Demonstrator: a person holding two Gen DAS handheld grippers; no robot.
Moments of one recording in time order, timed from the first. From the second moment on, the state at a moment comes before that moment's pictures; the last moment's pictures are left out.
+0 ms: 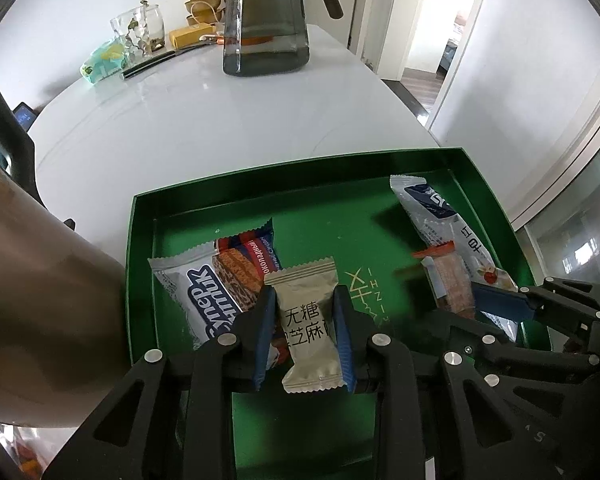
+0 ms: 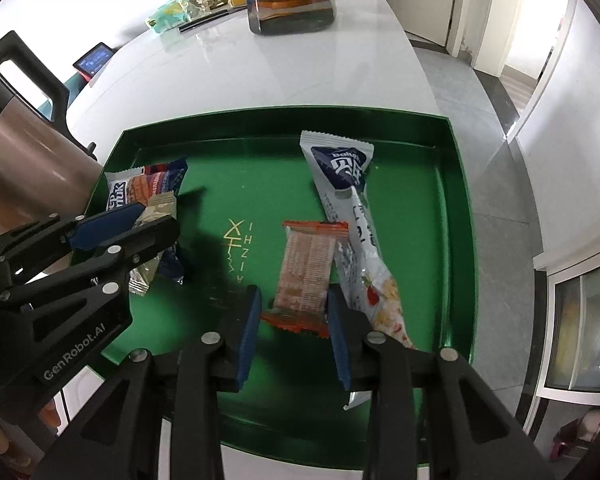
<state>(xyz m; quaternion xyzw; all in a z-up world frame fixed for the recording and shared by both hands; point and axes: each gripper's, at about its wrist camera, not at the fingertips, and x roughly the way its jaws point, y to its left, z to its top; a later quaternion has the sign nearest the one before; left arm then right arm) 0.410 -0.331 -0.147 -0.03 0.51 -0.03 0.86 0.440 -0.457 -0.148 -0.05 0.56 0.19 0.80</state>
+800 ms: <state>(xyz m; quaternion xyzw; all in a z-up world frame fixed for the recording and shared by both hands) 0.402 -0.326 -0.139 -0.05 0.52 -0.02 0.85 0.444 -0.473 -0.121 0.00 0.54 0.18 0.82</state>
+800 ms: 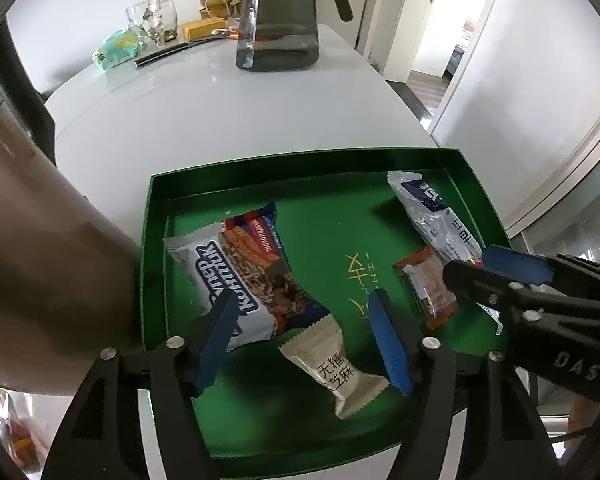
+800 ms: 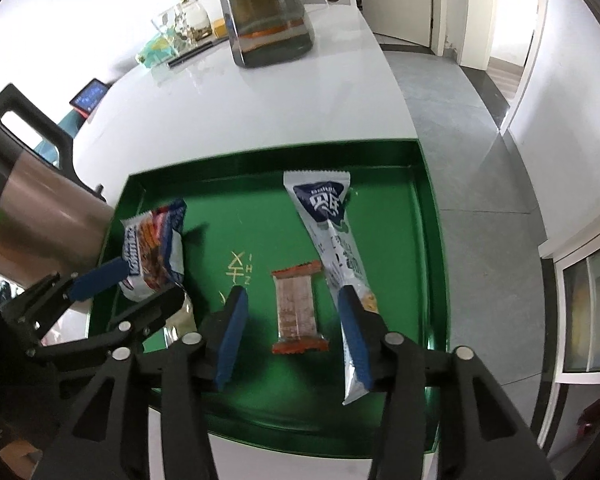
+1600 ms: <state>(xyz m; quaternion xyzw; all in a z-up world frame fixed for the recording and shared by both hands) 0.363 -0.323 -0.123 -0.07 0.51 -0.01 0.85 0.417 -0.476 -0.083 -0.01 0.49 0.15 0.86</state>
